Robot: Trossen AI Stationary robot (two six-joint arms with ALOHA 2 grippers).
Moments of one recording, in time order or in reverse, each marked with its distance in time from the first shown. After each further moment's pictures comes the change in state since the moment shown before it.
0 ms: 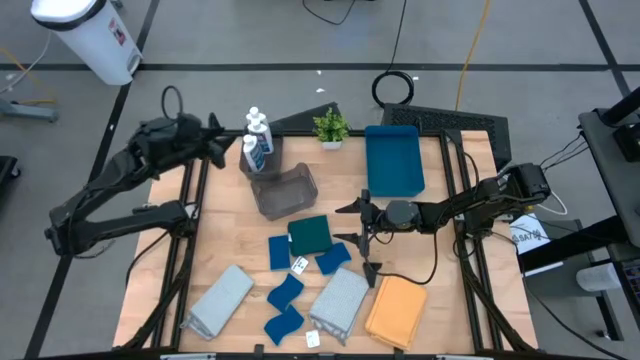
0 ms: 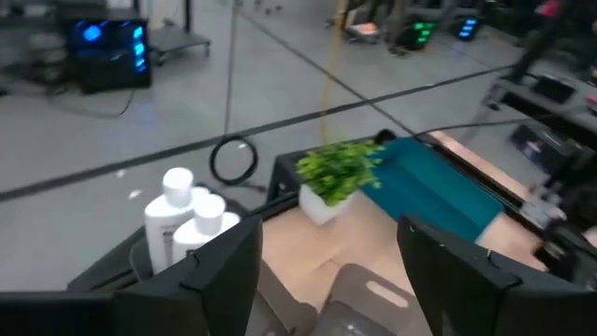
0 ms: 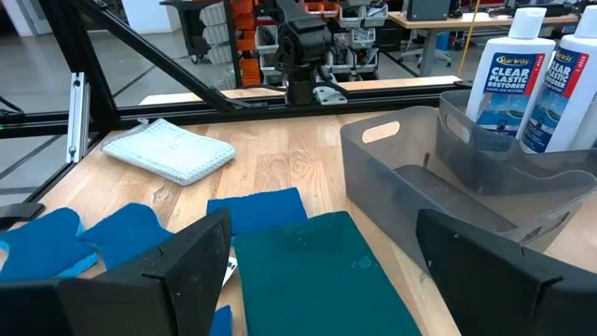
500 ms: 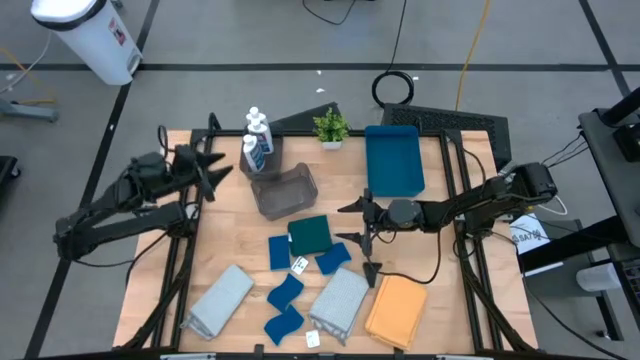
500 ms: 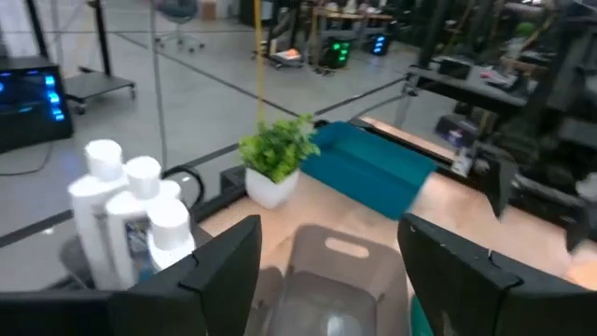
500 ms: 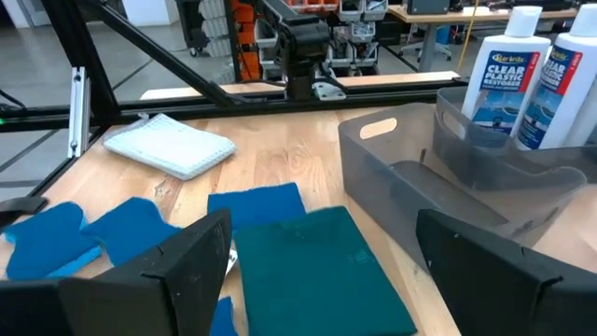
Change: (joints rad) left arm -0.191 -0.379 -0.378 0.127 0.003 0.086; right arm 0.000 -0.070 -0.003 -0.090 0.000 0.000
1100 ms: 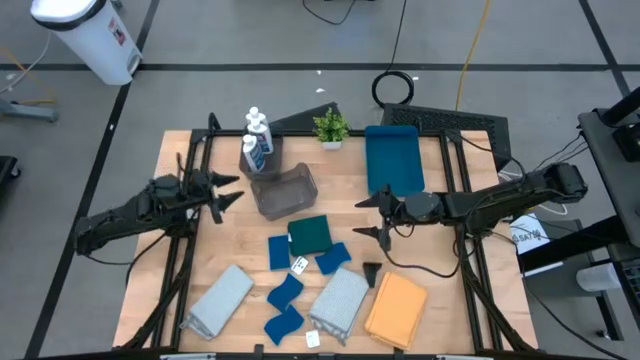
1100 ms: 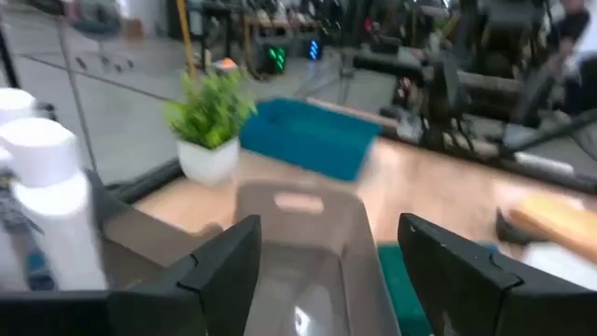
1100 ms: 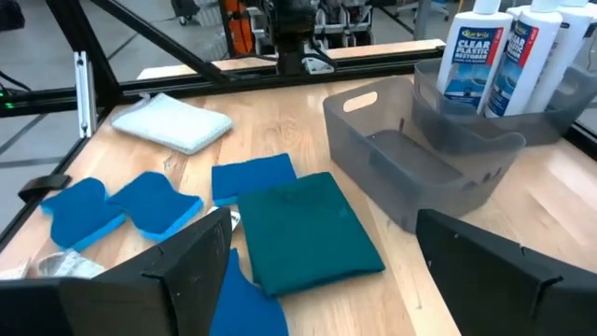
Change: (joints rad) left arm -0.154 -0.257 -0.355 0.172 0.026 0.064; right arm 0.000 -0.319 0.000 -0.427 0.003 0.053
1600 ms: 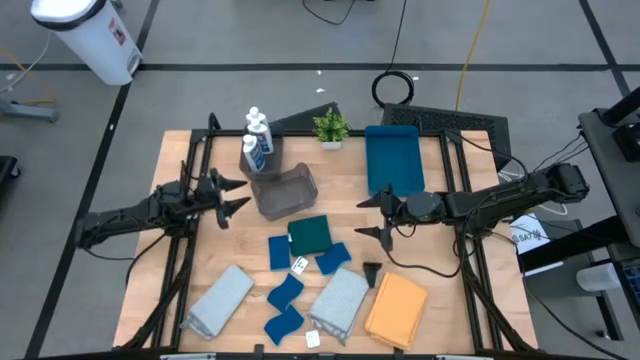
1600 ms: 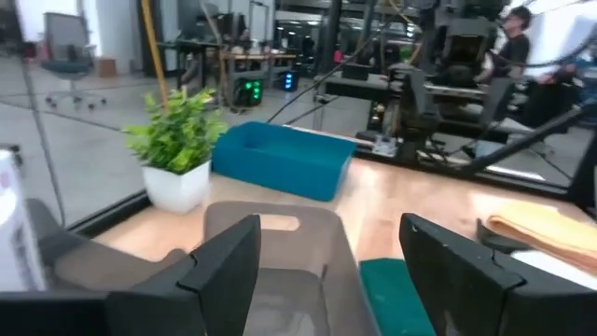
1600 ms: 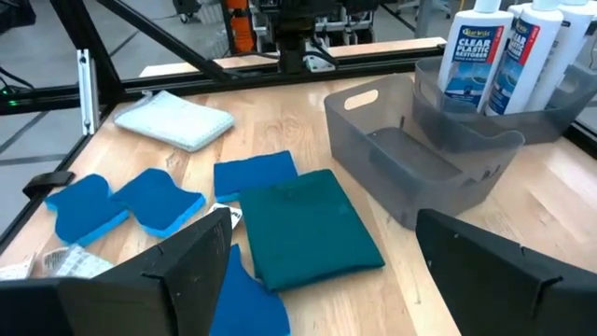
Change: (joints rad) left arm -0.077 -0.006 -0.147 0.232 -0.008 0.036; right arm 0.000 -0.015 0.000 -0.020 -0.003 0.000
